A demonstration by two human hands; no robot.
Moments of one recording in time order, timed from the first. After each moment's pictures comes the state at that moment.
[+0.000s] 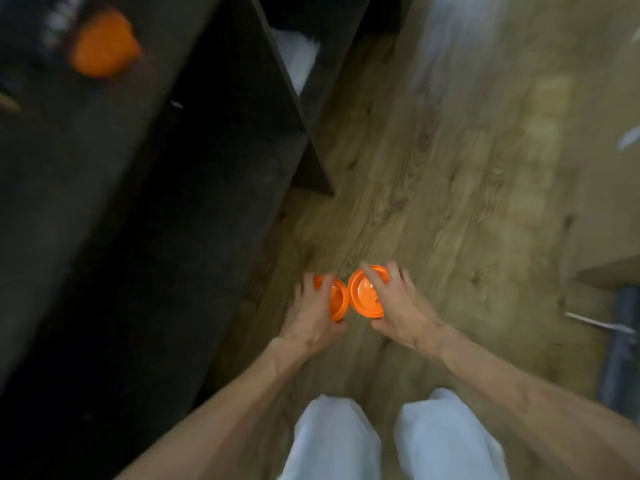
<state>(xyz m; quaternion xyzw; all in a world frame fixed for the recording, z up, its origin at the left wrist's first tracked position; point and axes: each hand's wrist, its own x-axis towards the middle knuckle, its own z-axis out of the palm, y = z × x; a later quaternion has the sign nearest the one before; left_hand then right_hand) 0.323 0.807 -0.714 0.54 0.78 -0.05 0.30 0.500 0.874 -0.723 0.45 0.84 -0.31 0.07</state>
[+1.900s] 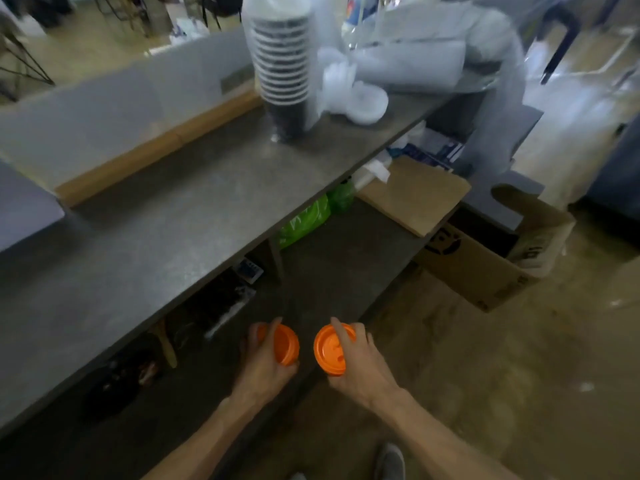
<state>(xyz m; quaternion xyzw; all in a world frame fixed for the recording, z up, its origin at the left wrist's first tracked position) 0.110 1.087 -0.332 0.32 0.89 0.21 0.27 0.273 1.223 -0.308 0.35 0.88 -0.30 0.12</state>
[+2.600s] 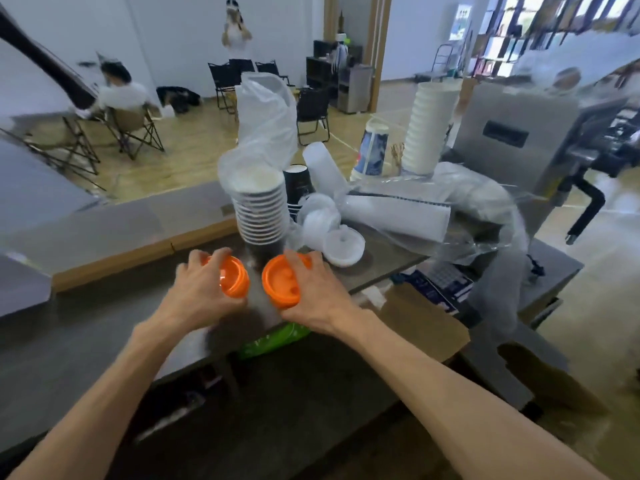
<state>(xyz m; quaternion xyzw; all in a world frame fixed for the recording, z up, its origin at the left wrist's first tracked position) 0.008 1.294 -0.060 0.24 0.96 0.17 0.05 0.120 1.480 -0.080 0.10 0.96 -0.24 -0.04</state>
